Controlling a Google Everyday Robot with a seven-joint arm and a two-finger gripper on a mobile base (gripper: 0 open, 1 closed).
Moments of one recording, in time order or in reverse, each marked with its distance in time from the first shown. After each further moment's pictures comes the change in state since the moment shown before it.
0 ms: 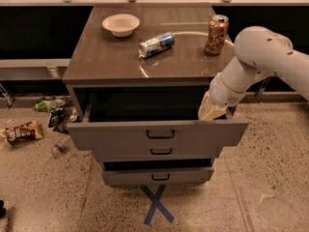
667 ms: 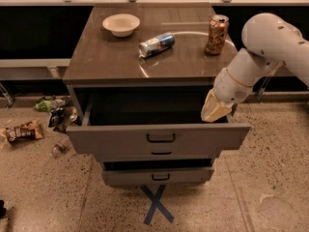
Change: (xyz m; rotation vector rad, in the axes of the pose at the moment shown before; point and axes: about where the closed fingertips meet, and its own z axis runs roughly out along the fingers) arm -0.015 0.025 -0.026 -0.113 -0.055 0.033
